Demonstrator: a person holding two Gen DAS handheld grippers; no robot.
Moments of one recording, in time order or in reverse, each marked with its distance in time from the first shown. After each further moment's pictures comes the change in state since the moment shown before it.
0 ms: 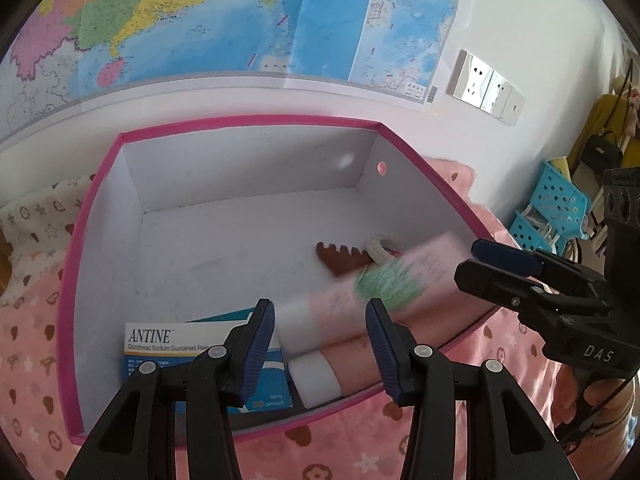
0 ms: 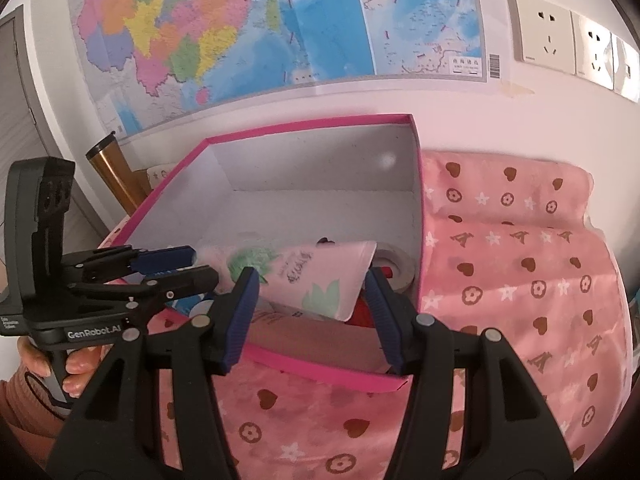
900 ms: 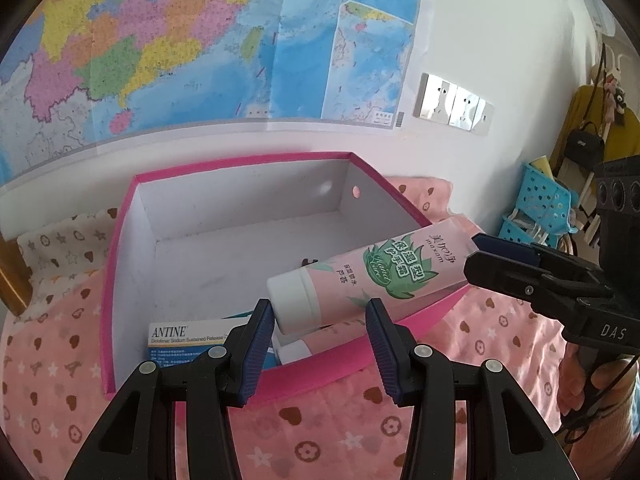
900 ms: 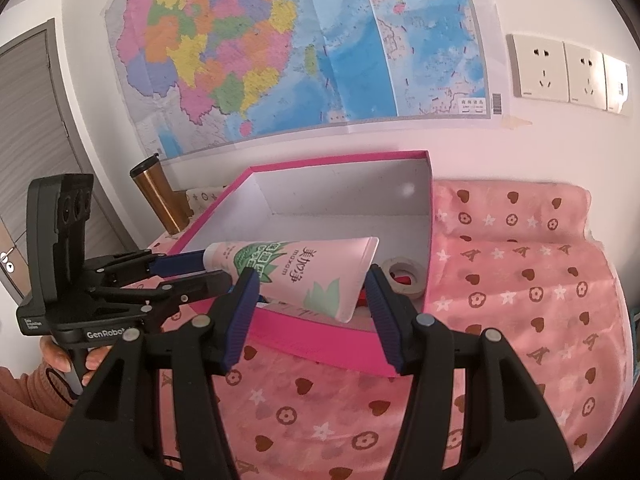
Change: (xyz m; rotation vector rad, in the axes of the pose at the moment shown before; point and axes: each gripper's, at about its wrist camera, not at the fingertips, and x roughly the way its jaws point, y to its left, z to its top) left arm -0.046 -0.019 -0.012 0.072 -0.101 0.011; right arm -0.050 0.012 -0.008 -0.022 -0.104 0.096
